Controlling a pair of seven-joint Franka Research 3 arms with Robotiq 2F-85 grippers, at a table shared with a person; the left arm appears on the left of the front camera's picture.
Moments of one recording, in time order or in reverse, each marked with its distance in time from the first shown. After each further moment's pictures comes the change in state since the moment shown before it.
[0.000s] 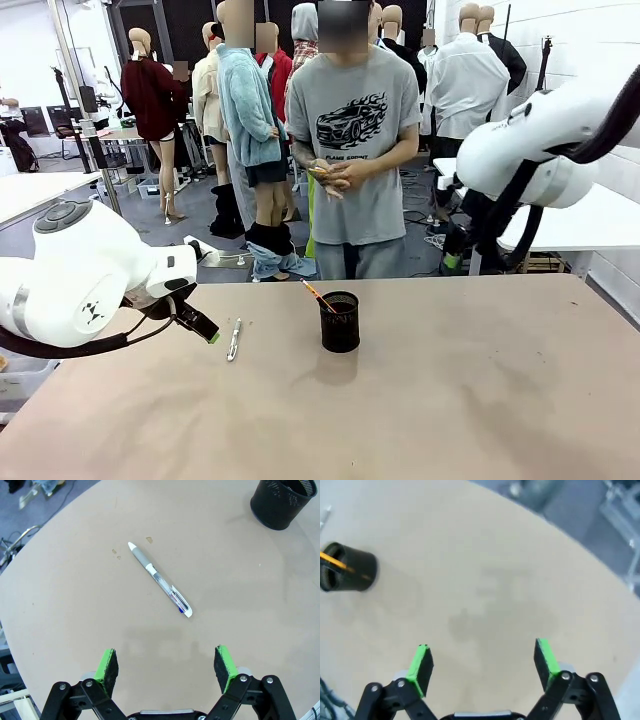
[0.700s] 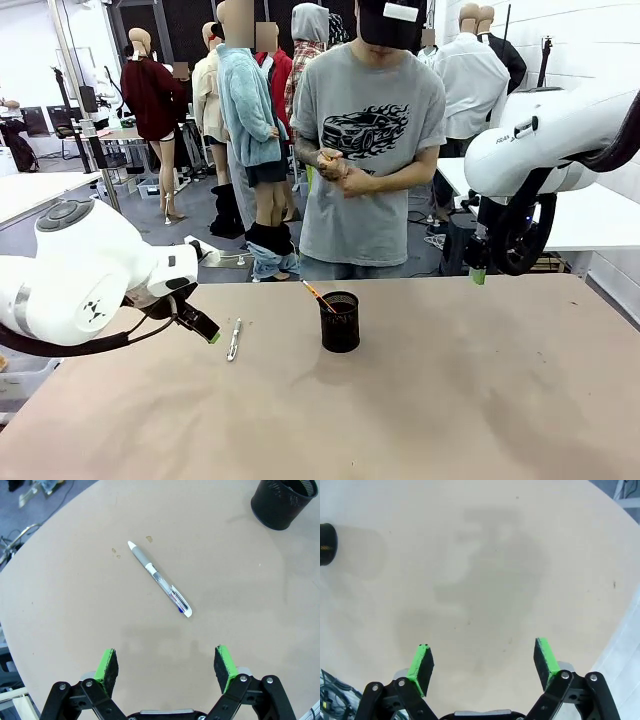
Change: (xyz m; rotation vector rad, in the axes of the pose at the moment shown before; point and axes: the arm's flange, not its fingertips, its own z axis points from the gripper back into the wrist) left arm 0.003 0.000 -0.001 -0.002 0.011 0.010; right arm -0.018 -0.004 0.002 -0.087 0.271 -0.143
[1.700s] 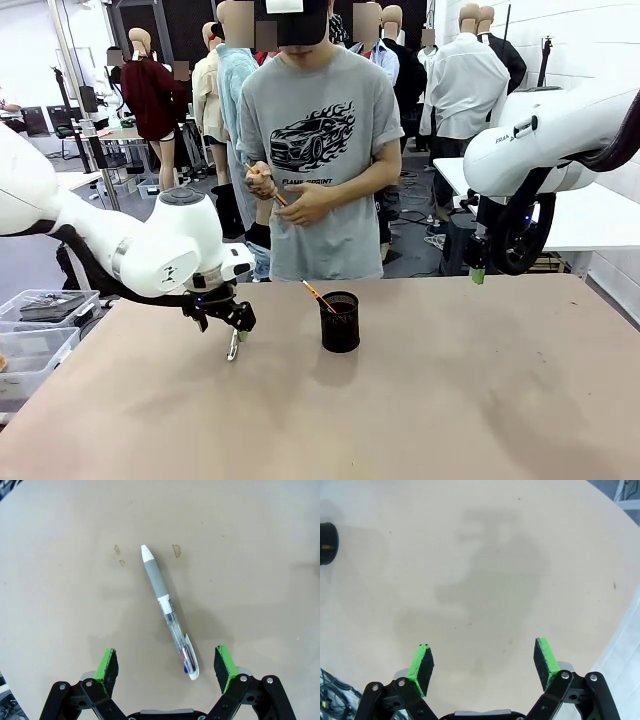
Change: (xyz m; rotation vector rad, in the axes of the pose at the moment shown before) left arm 0.076 0.000 -0.099 0.082 0.308 0.279; right arm 0.001 0.001 0.001 0.000 -0.002 0.006
